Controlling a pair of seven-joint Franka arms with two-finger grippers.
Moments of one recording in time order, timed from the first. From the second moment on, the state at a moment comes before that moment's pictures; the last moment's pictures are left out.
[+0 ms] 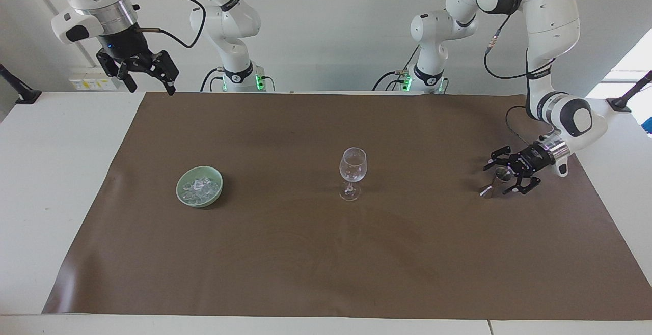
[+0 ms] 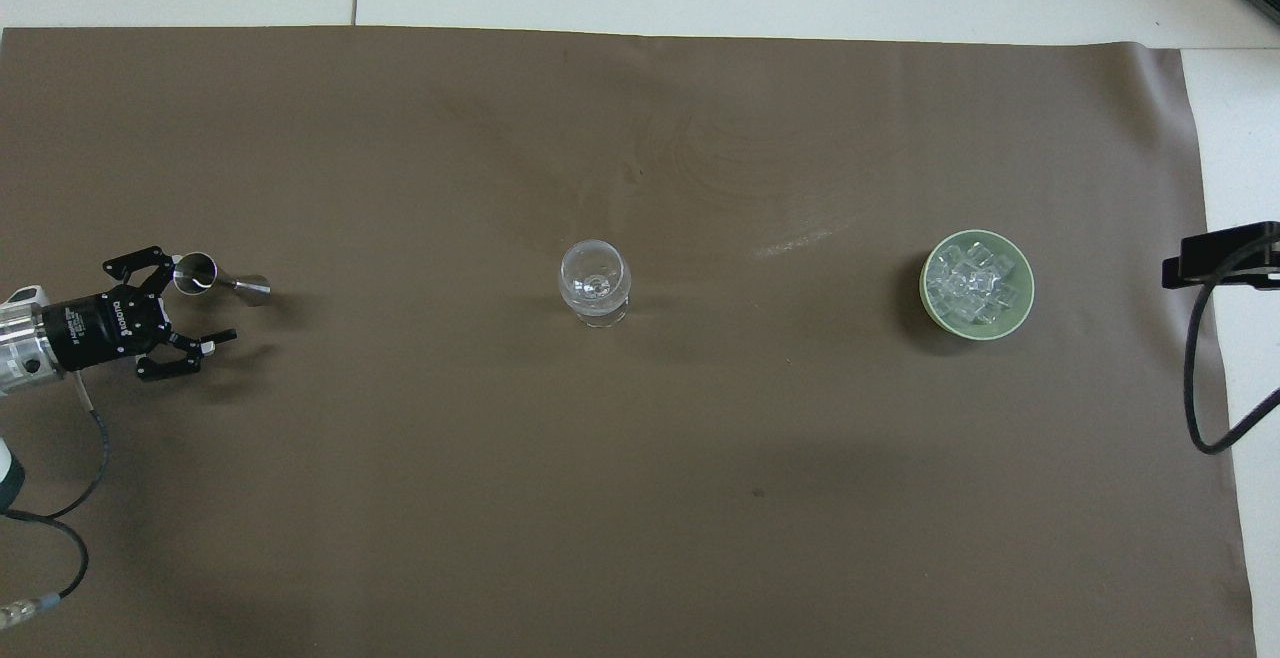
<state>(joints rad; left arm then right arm) 0.14 0.43 0.35 -2.06 -1.32 1.71 -0.65 -0.02 -0.07 -0.05 -1.57 0.02 1.53 0.07</state>
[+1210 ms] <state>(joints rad) 0.14 0.40 0.35 -2.15 -1.45 1.71 -0.57 -0.02 -0.07 -0.05 -1.57 0.02 1.53 0.07</state>
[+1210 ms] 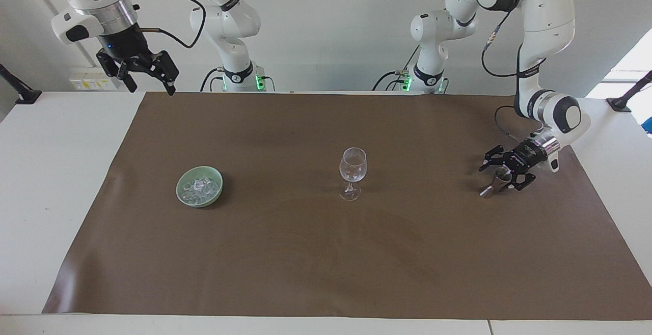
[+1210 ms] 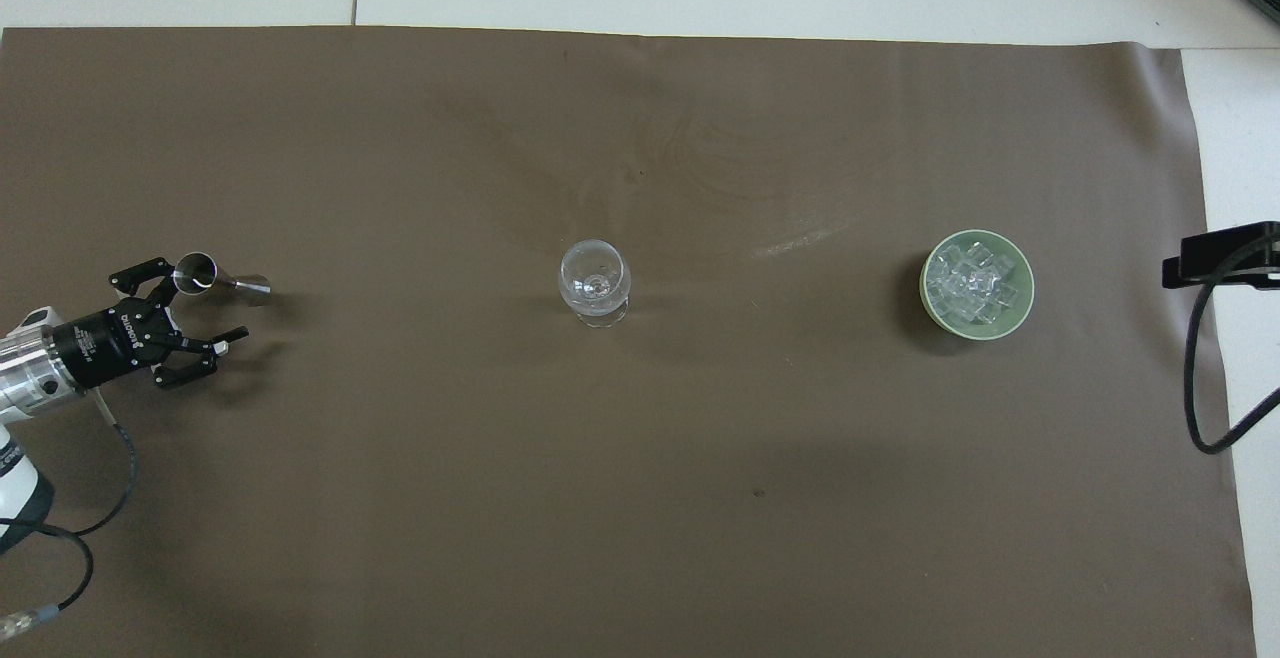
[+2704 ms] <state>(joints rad) 0.12 0.40 0.34 -2.18 -1.53 1.76 -0.57 -0.02 -0.07 -0.05 -1.57 0.02 1.53 0.07</state>
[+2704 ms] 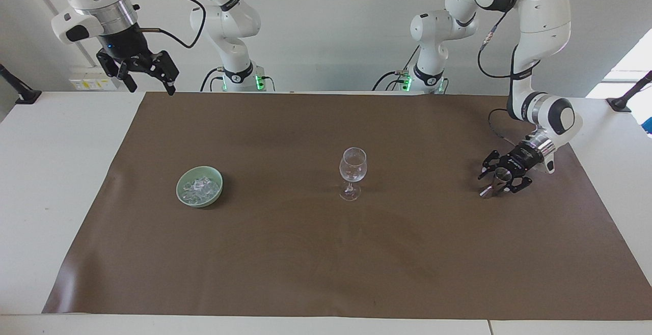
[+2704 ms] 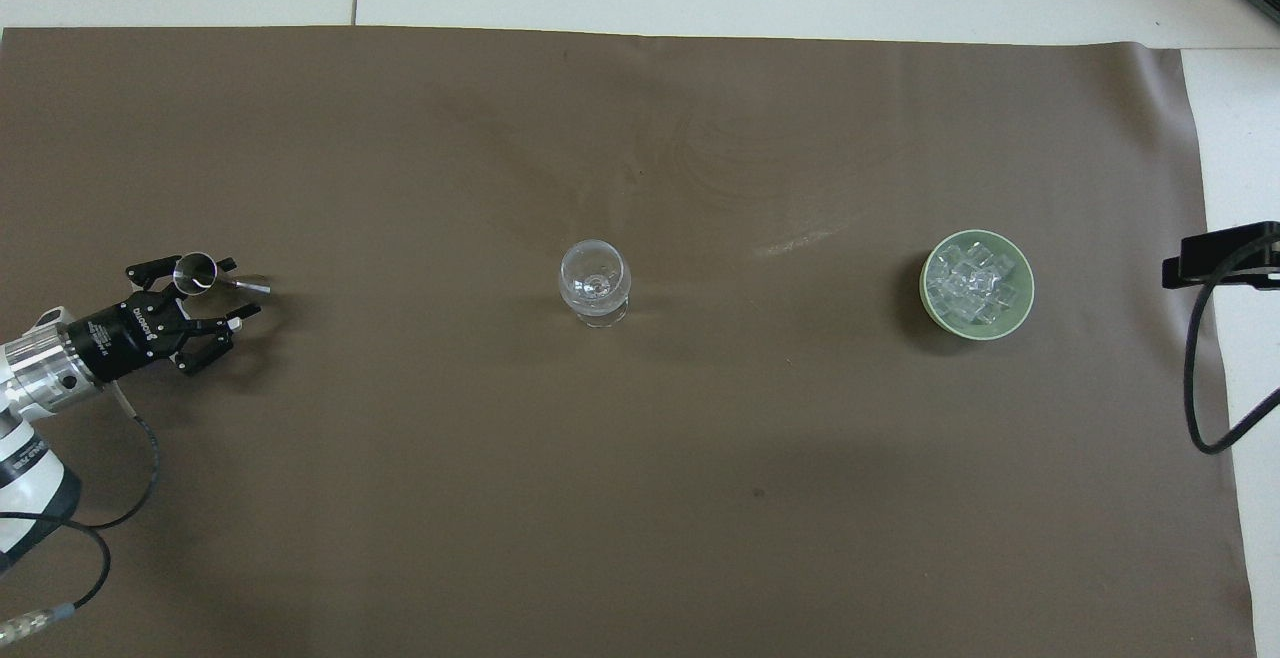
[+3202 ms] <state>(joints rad) 0.12 0.39 0.34 -2.18 -1.54 1.77 -0.57 -0.02 -0.07 -0.05 -1.57 0.02 1.53 0.07</state>
